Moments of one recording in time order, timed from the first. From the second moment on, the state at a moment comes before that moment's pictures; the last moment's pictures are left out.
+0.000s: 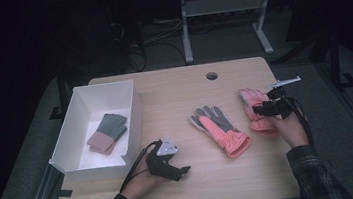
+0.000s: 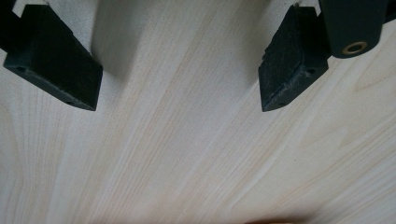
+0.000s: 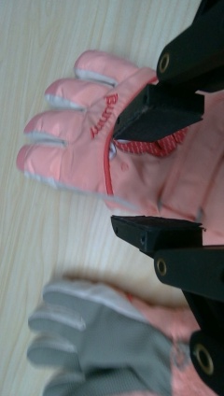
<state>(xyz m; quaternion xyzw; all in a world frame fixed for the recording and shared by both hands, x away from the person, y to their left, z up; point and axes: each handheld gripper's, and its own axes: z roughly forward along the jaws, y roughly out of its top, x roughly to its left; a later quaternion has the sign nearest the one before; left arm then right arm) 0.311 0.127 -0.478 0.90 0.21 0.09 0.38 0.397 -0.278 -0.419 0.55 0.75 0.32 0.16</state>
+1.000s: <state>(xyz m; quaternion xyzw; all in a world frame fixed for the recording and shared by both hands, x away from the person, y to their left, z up) 0.311 0.127 -0.477 0.90 0.21 0.09 0.38 0.405 -0.289 -0.428 0.53 0.77 0.31 0.14</state>
